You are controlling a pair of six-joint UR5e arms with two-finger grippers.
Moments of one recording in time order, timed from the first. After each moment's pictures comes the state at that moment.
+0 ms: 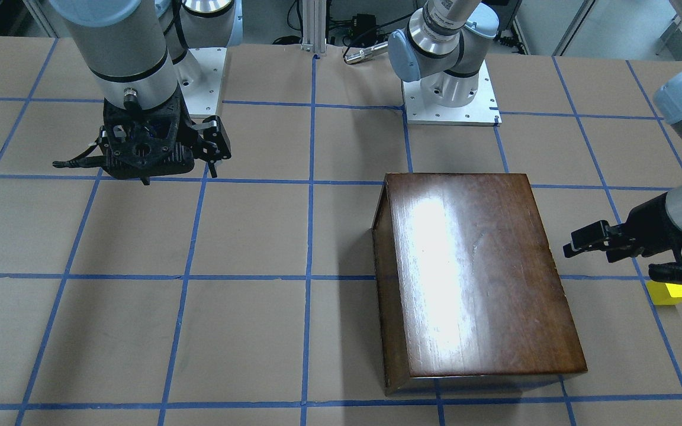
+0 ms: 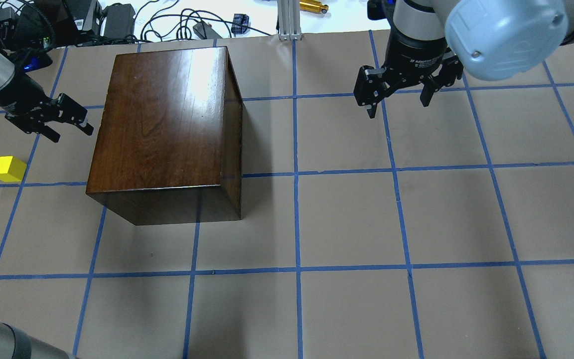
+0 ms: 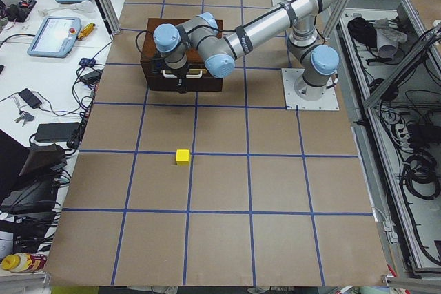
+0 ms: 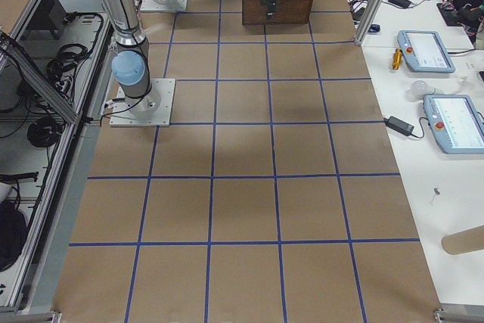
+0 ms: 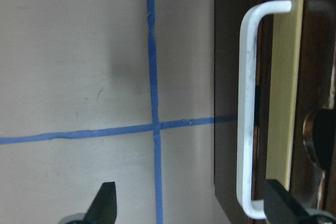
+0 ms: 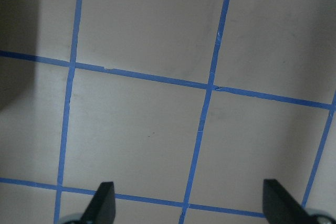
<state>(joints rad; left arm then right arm) -1.10 -1.92 -1.56 -1.43 1.39 0.48 1.70 -1.45 1.48 -1.58 -1.60 -0.05</state>
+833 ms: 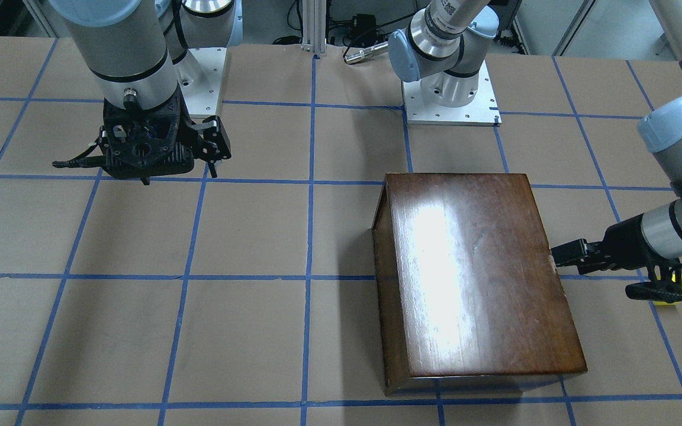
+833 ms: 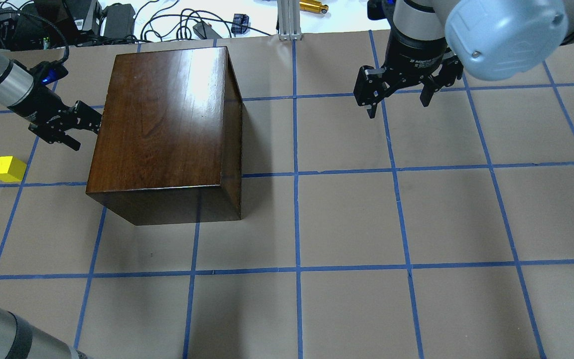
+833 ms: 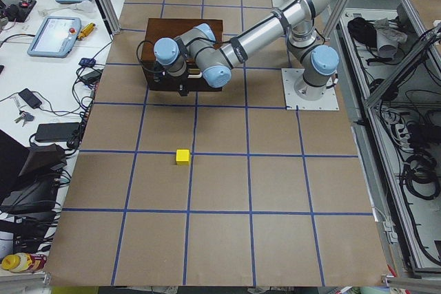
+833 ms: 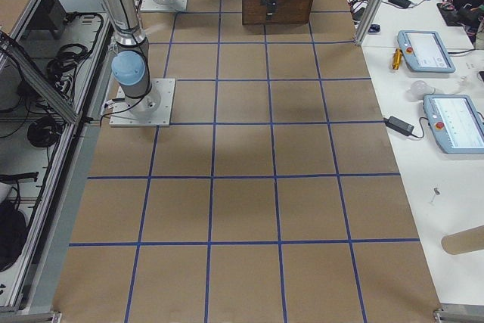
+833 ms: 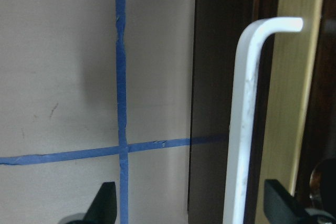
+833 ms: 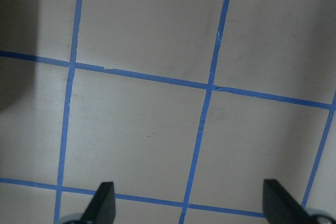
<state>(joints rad) -1.10 -1.96 -1.58 -1.41 1.32 0.46 1.70 -1.45 1.48 -1.58 -1.60 -0.05</state>
